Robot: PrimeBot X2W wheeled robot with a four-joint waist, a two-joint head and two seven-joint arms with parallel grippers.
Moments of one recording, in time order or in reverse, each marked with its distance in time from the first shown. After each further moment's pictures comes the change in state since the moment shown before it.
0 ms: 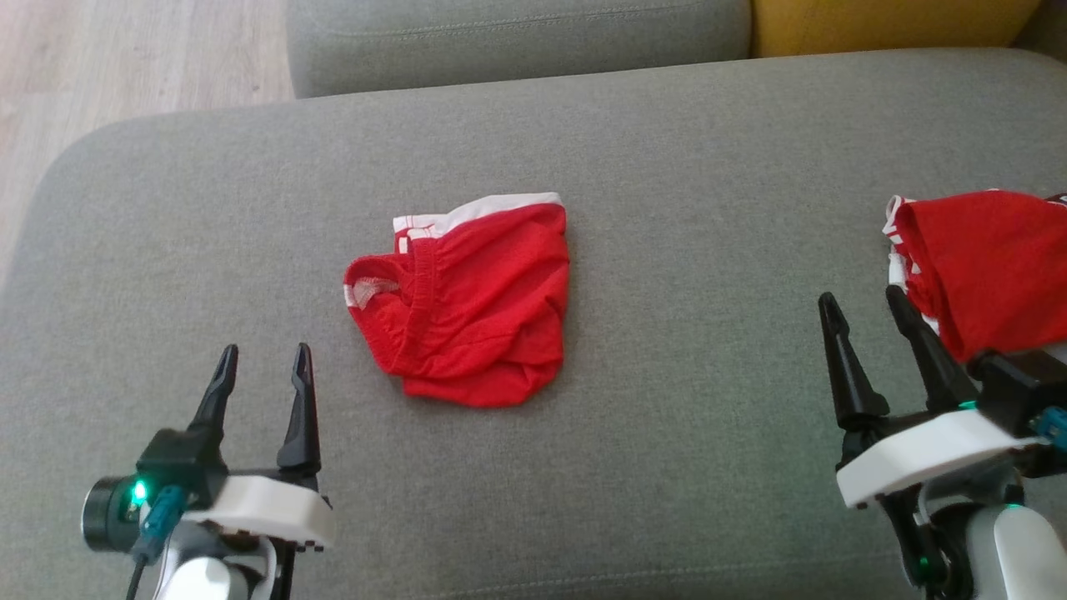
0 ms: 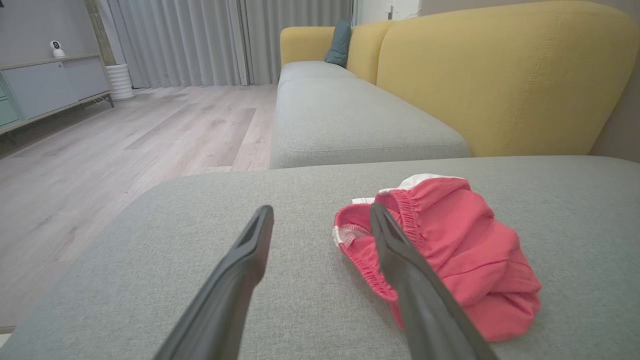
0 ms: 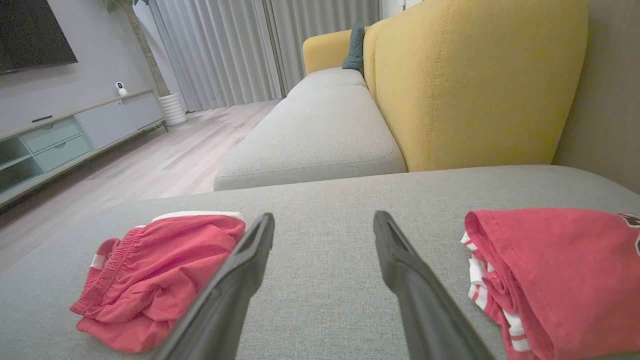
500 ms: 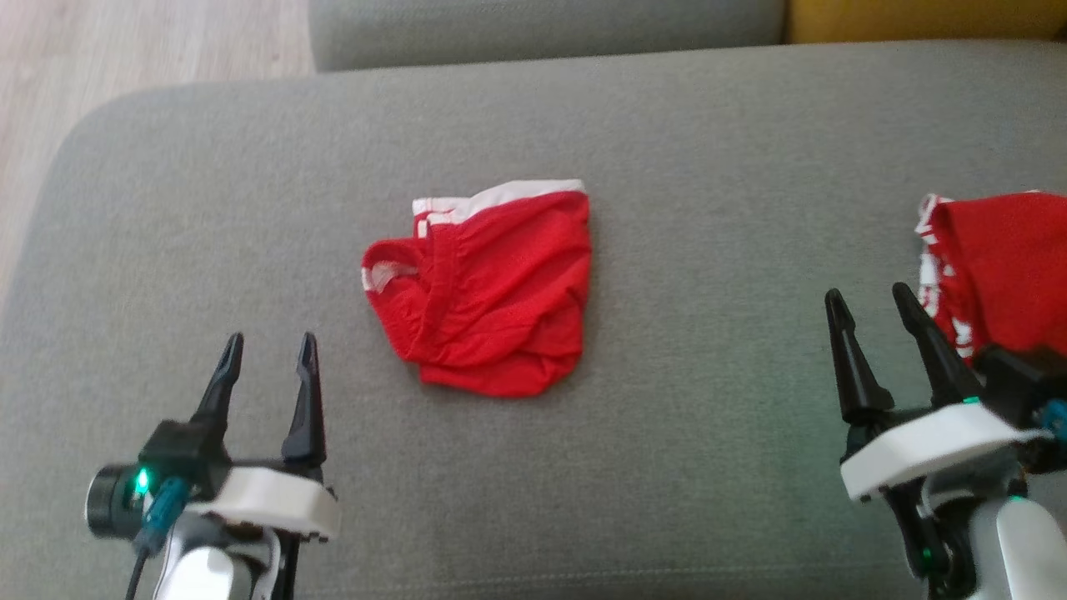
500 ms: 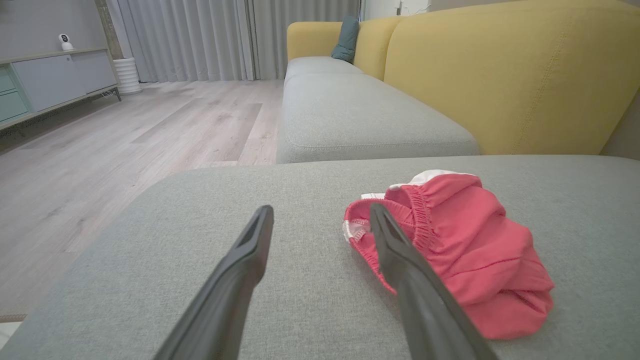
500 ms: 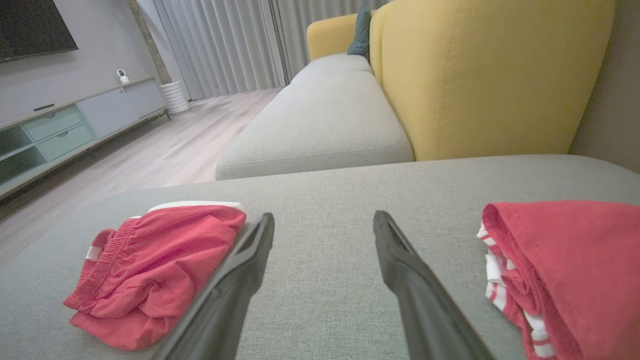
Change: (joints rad) left arm -0.012 0.004 -0.012 -0.010 -0.007 0.000 -0.002; right arm -0.010 0.000 -0.014 0.016 0.000 0.000 0.000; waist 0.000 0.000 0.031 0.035
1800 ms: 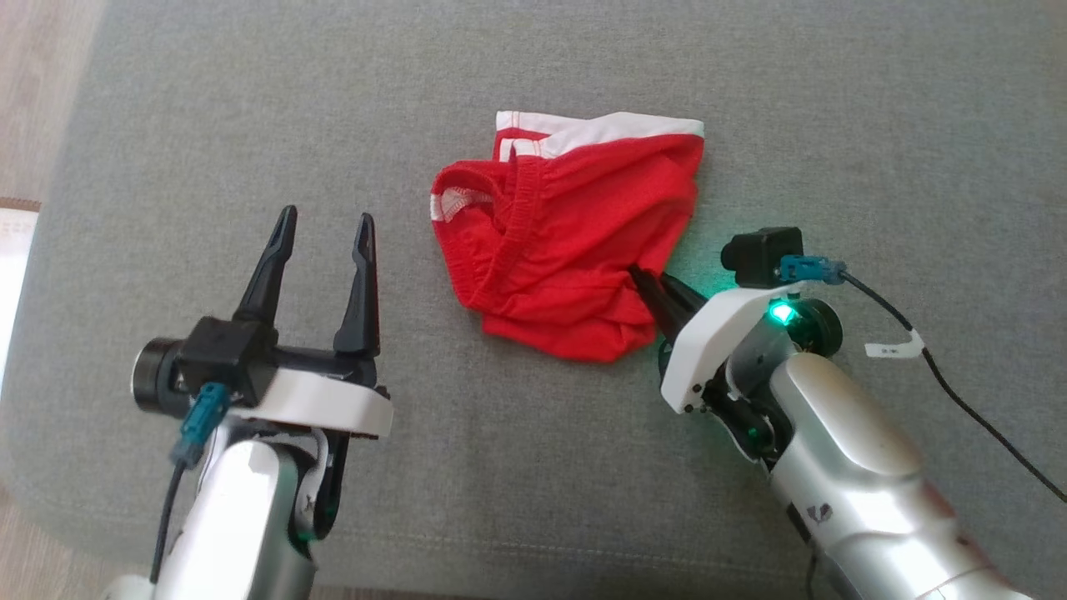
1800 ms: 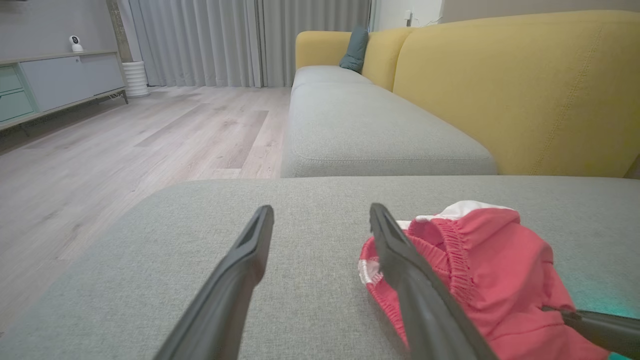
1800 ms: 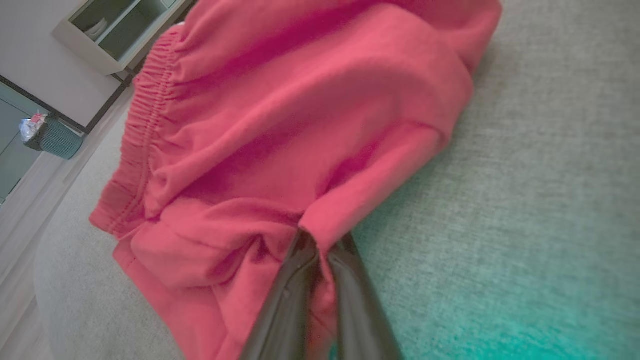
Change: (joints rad) left arm -0.233 -0.074 -0.057 0.044 0.029 -0.055 -0.045; right arm -0.555 0.011 0.494 0.761 0.301 0.000 0.000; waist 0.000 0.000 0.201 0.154
